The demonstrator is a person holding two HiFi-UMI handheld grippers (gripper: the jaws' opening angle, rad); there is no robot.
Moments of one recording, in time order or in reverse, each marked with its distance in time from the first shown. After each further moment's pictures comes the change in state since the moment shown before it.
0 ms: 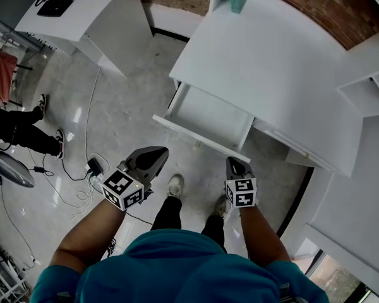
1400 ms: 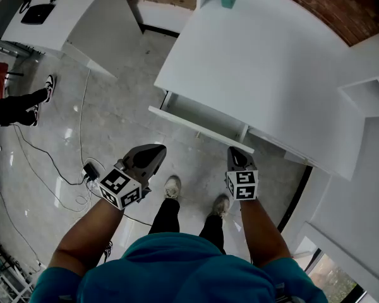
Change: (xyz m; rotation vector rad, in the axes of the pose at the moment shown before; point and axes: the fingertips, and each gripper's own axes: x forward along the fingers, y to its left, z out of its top) left arm 0.061 0.033 0.009 -0.021 0.035 -0.030; right arm 0.043 -0.059 0.036 0.022 -0.019 -0.051
